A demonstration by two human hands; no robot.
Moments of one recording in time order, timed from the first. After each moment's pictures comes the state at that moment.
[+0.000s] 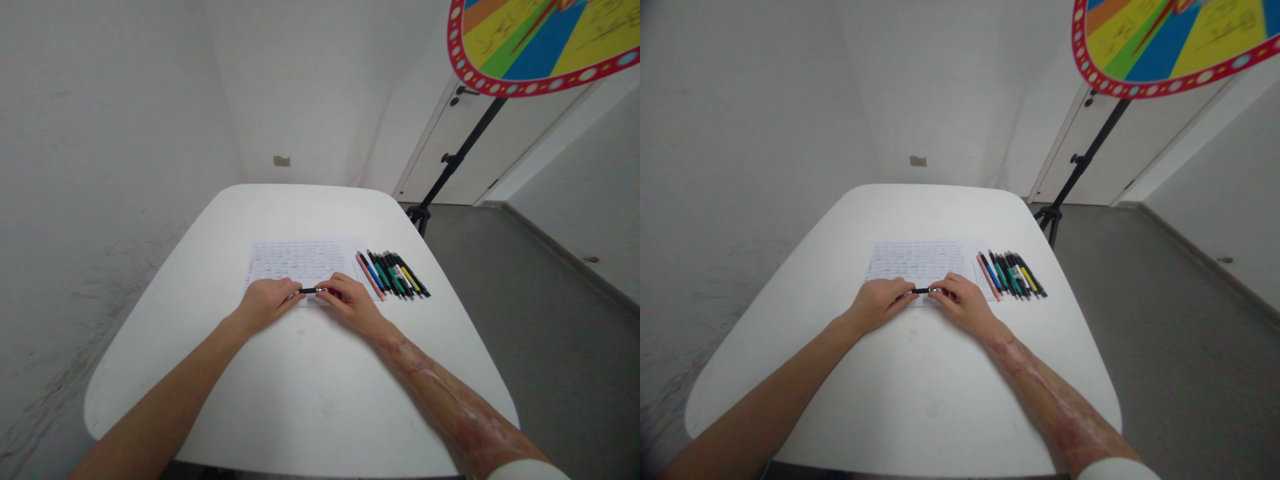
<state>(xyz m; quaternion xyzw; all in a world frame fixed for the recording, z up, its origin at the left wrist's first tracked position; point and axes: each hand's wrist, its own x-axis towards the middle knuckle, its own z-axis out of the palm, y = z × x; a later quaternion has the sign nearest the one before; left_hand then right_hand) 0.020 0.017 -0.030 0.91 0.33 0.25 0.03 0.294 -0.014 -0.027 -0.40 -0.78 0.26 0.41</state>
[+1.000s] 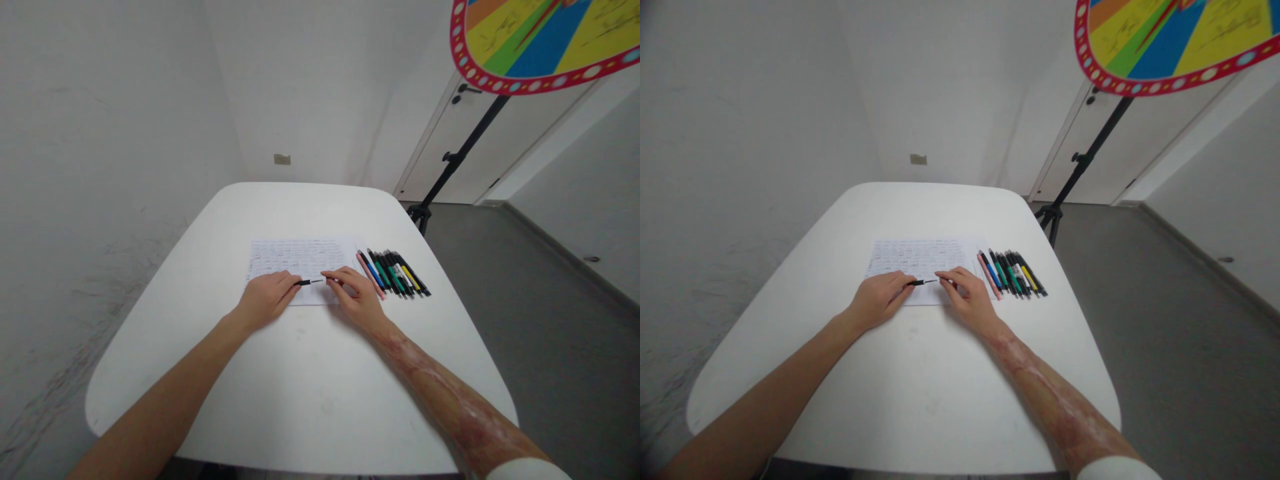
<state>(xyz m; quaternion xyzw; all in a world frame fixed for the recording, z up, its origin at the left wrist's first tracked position) 0.025 0.014 -0.023 0.90 0.33 0.27 0.00 0.294 -0.014 -0.031 -0.41 -0.72 0.24 0.50</state>
